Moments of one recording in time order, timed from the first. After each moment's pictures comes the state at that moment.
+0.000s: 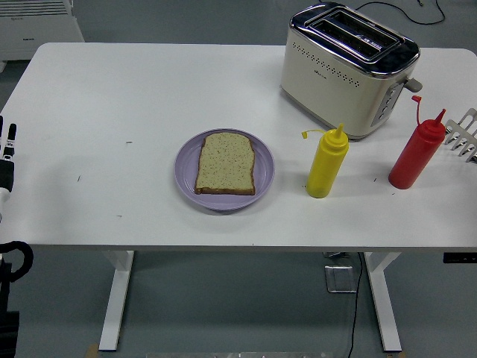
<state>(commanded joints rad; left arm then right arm) -0.07 0.00 -1.85 -1.40 0.32 0.09 -0.06 0.10 -0.28 1.64 1.34 -0.21 -0.10 0.32</state>
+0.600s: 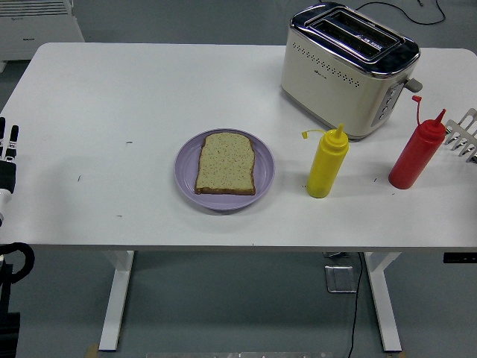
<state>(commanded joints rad) -0.07 0.00 -1.85 -1.40 0.32 0.09 -0.06 0.11 -0.27 1.63 1.30 -0.19 -0.11 0.21</state>
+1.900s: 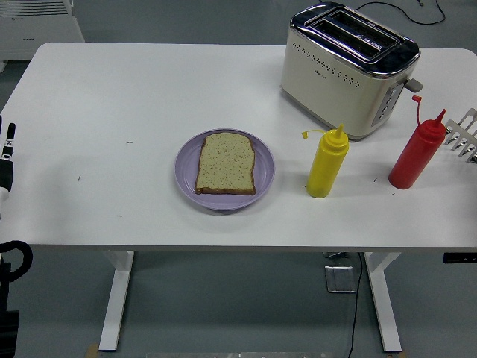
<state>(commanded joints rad) -0.08 0.00 -1.86 -1.40 0.32 0.09 -0.06 0.12 -0.26 1.64 1.30 -0.21 -0.11 0.15</state>
